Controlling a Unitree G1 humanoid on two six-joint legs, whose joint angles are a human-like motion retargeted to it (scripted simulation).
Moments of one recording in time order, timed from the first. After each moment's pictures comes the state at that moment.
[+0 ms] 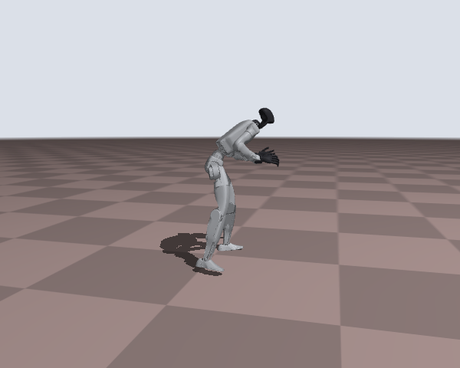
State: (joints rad) left arm -0.48 0.46 -0.45 -0.40 -0.16 -0.31 0.42; right arm -0.08 -0.29 0.22 -0.46 -0.57 -0.06 -0.72; waist 0.15 -0.08 0.52; left_leg -0.86 0.12 0.01 0.47 -0.15 -0.24; right_leg -0.46 -0.49 -0.50 0.36 -0.07 0.10
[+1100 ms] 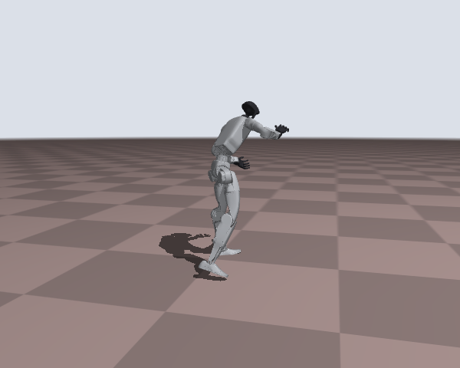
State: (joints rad) left arm -0.16 0.31 -0.06 -0.12 -0.65 -0.40 0.40; right arm -0.27 -1.08 -0.18 -0.52 -0.02 -0.20 -0.57; waist 0.25 -0.18 0.50; left_leg -0.33 0.09 -0.05 -0.09 -0.05 -0.21; right_leg -0.14 -0.47 -0.46 0.46 -0.05 0.10
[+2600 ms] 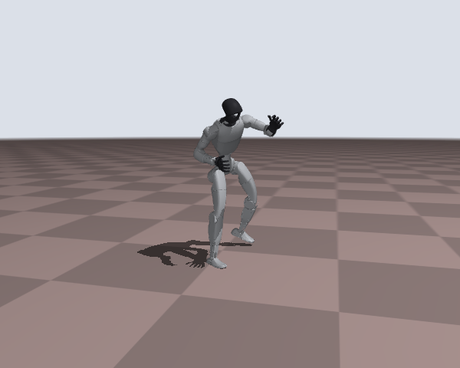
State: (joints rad) left arm -1.59 0.82 -0.62 0.35 -0.35 -0.17 0.73; right arm -0.05 -0.49 0.17 -0.48 0.17 -0.23 -0.65; waist -0.34 0.20 0.52; left_leg -0.38 0.33 0.35 0.70 0.03 -0.14; right_leg -0.41 -0.34 -0.04 0.15 -0.13 0.15
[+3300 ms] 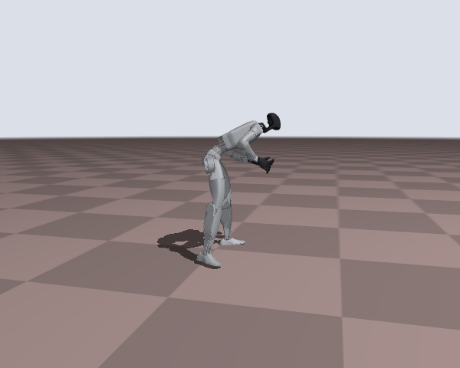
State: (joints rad) left arm -0.43 0.40 -0.67 -0.44 -0.71 -0.39 0.34; right arm -0.26 -0.48 0.54 -0.48 -0.21 -0.02 -0.50; waist 0.10 -0.18 0.52; left_leg -0.94 0.13 0.05 0.20 -0.01 -0.19; right_leg -0.67 -0.49 -0.63 0.30 0.04 0.10
